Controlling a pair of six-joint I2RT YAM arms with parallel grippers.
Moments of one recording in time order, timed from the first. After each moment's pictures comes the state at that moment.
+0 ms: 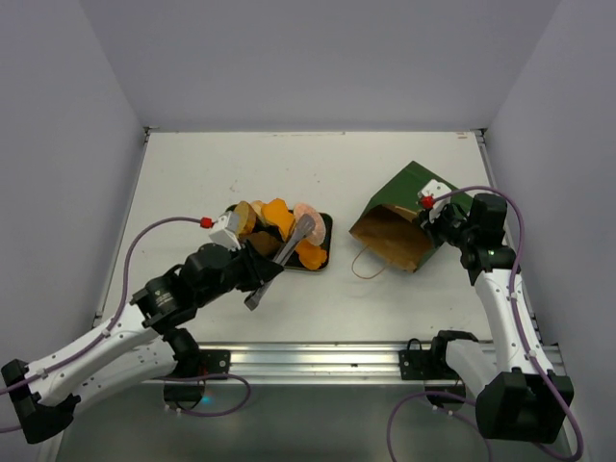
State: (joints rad) left arm -0.88 0.70 0.67 -0.44 -0.14 -1.00; right arm -0.09 0.94 0.75 -0.36 -0.65 -0.62
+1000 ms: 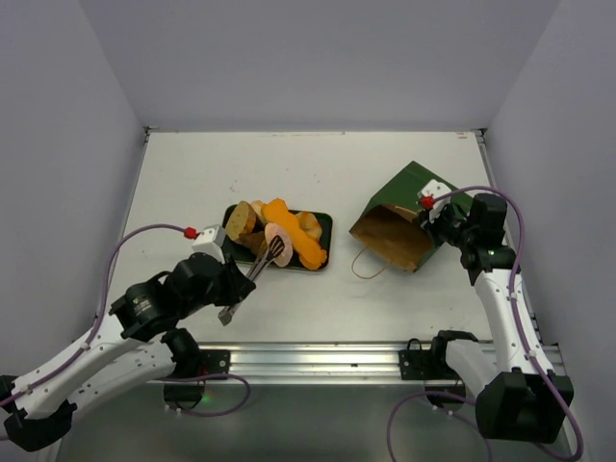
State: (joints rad) left arm -0.88 0.59 0.74 -0.85 -0.22 -0.89; right arm -0.09 0.94 0.75 -0.36 -0.65 -0.62
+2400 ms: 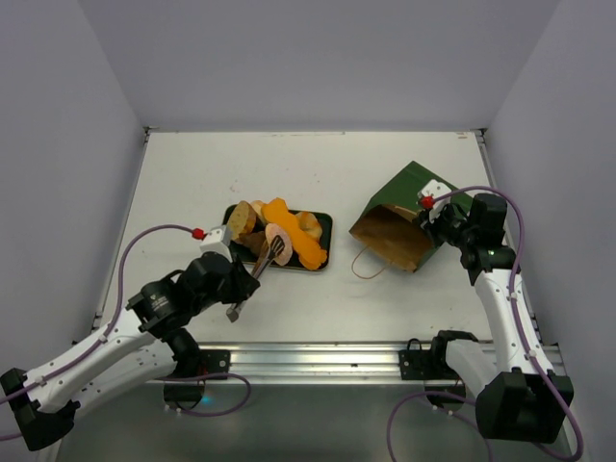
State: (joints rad) left arm -0.85 0.64 0.64 -0.73 -0.24 -0.89; right arm -0.09 0.94 0.75 -0.36 -0.65 -0.62
